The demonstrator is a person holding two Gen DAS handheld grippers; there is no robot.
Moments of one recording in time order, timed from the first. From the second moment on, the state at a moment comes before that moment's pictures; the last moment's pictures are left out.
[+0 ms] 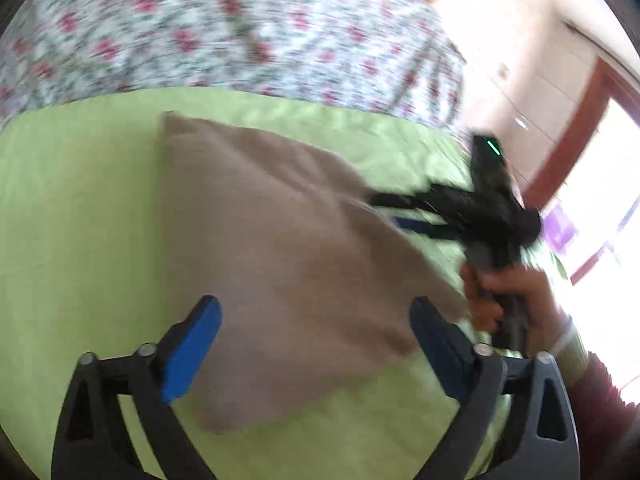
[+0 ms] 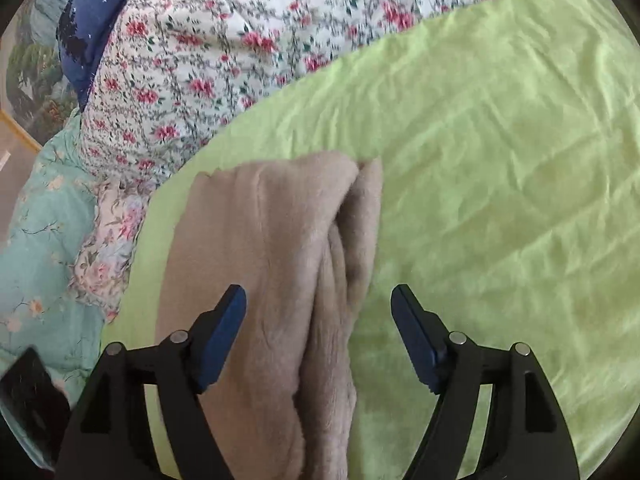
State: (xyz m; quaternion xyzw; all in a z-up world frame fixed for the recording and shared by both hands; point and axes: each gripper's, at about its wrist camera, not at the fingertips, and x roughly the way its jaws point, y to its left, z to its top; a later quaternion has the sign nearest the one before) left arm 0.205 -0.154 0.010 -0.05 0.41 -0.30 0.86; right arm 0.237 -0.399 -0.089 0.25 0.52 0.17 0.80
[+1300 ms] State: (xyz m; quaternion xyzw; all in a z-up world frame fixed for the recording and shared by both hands) left arm 0.195 0.089 -0.058 -0.19 0.48 -0.21 0.83; right arm 0.205 -0.174 -0.114 0.22 0.54 0.33 0.74
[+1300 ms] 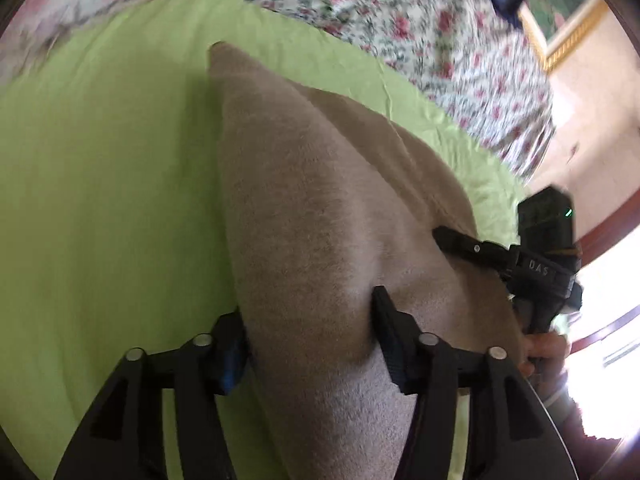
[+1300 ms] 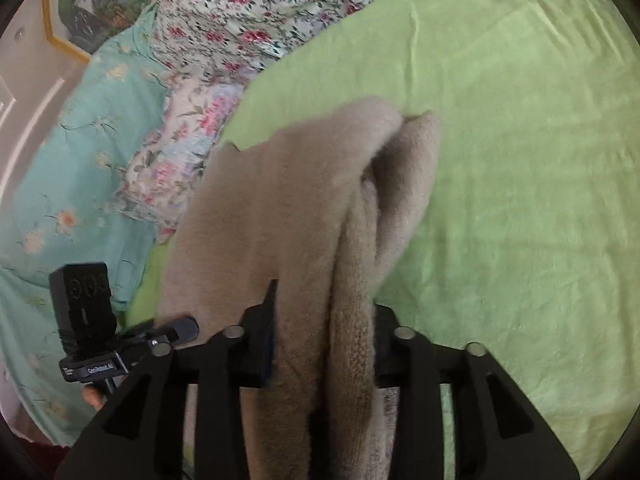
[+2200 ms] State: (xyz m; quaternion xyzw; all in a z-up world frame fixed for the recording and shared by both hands) left arm 0.237 0.081 -0.045 -0.12 0.44 -0.10 0.88; right arm 0.255 -0.189 -0.081 0.18 0.49 0.24 0.82
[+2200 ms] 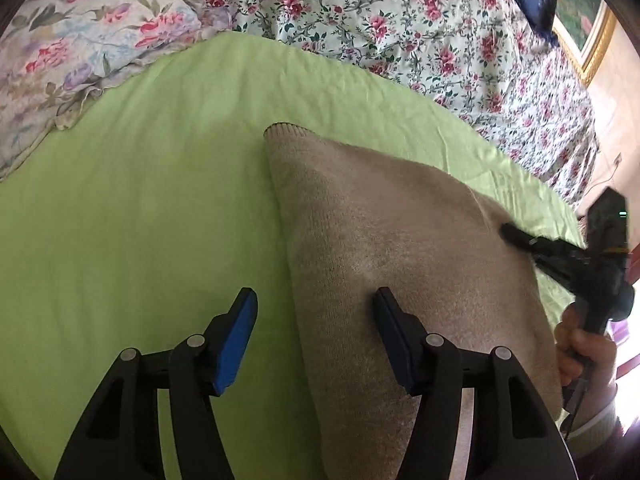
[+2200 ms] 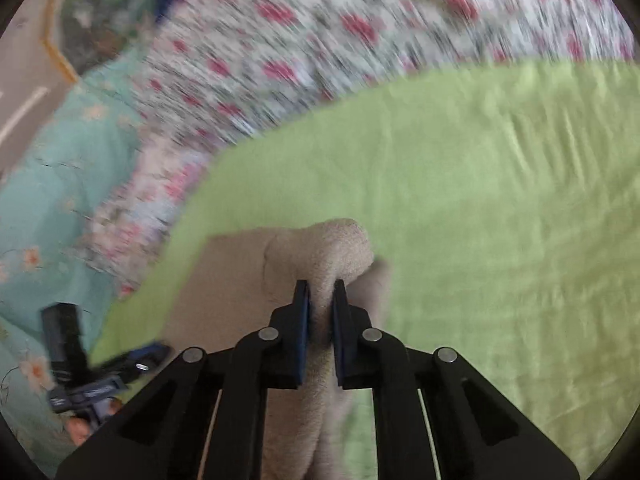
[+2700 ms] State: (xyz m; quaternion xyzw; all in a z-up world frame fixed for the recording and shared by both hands) left arm 0.087 0.083 -0.031 -0.08 0.42 -0.14 0.89; right arm 0.160 -0.216 -0.044 0.18 0.48 0.24 0.82
